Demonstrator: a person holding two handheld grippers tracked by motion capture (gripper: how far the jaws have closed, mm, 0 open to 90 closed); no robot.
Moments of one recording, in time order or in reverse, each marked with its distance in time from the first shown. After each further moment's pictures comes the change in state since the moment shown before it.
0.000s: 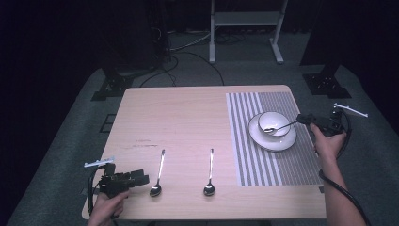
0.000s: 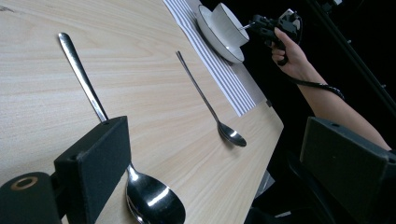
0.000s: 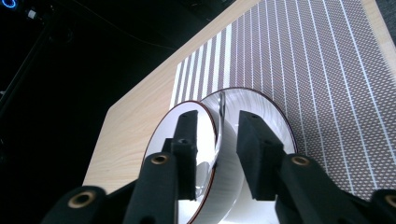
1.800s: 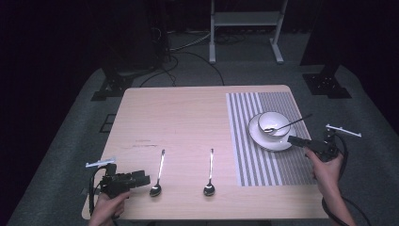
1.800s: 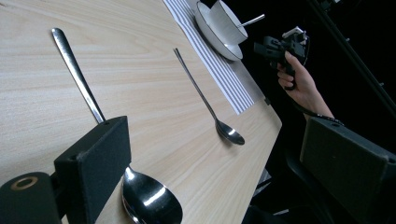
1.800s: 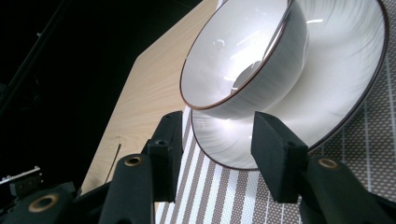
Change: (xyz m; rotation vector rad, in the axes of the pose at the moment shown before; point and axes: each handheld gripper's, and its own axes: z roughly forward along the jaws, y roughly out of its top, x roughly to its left) left arm -0.001 -0.001 0.003 0.005 -0.007 -0.003; right arm 0.013 -0.076 -0.019 0.112 0.117 -0.103
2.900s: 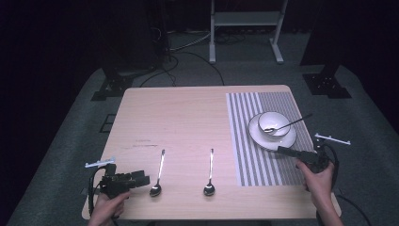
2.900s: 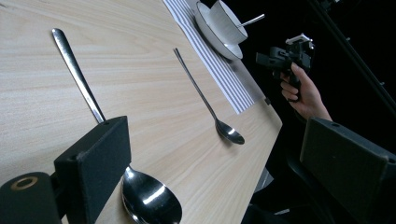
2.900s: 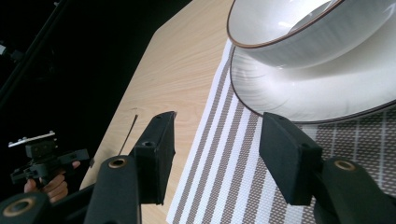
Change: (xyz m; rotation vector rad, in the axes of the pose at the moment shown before) left arm -0.001 0.000 -0.001 0.001 0.001 0.002; right arm 0.024 -0.036 0.012 0.053 0.058 -0.059
